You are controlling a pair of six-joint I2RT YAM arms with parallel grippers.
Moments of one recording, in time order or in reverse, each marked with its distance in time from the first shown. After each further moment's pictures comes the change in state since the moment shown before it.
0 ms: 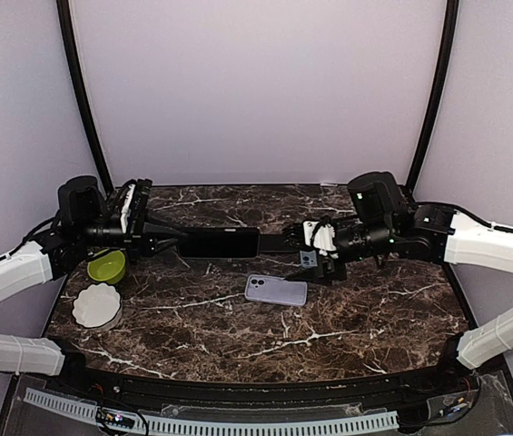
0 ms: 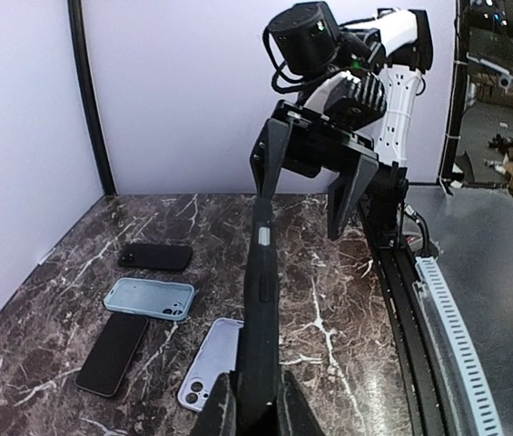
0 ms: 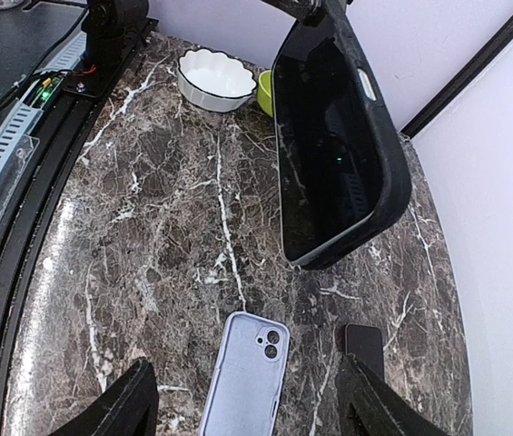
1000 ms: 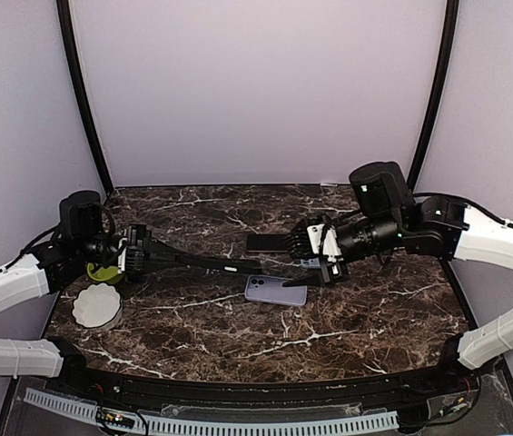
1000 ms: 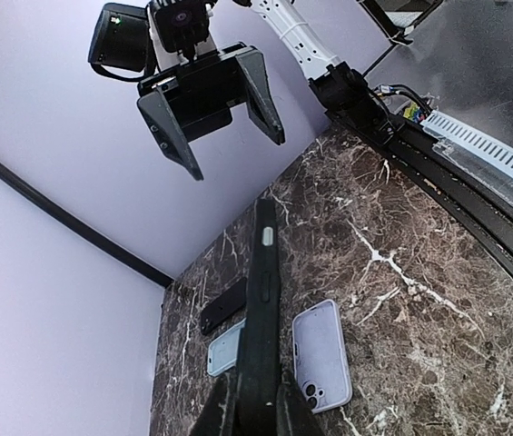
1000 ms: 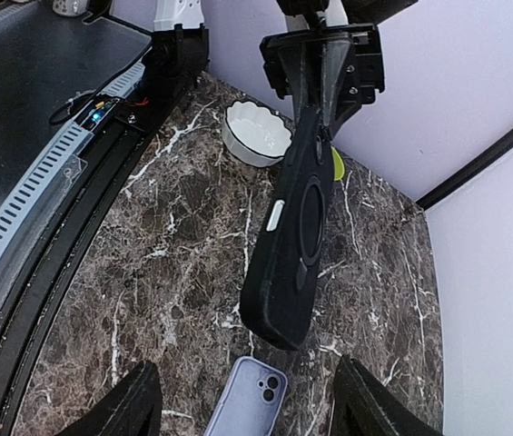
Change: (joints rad) left arm -0.069 -0.077 -0.075 -0.063 0.020 0.843; right arm 0.070 -0.032 0.097 -0.100 -0.079 -0.108
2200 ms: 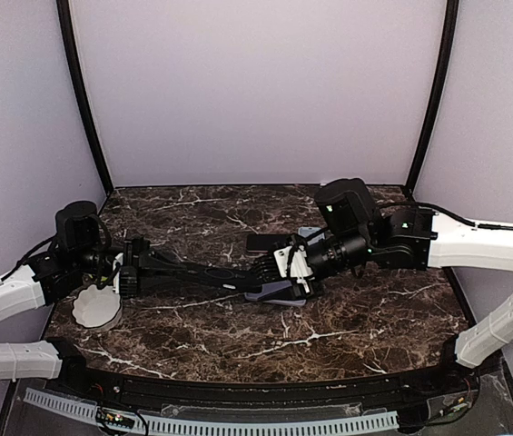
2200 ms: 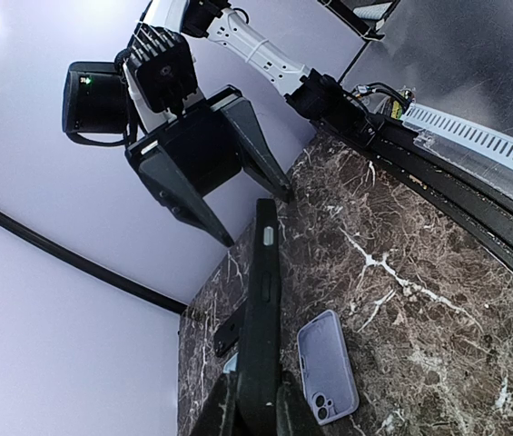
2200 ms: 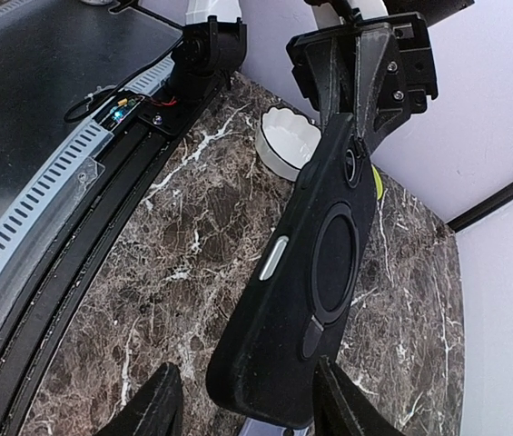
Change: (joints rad) left arm -0.047 -0.077 -0.071 0.010 0.006 0.126; right arm 0.114 0.142 0.016 0.089 0.035 -0.001
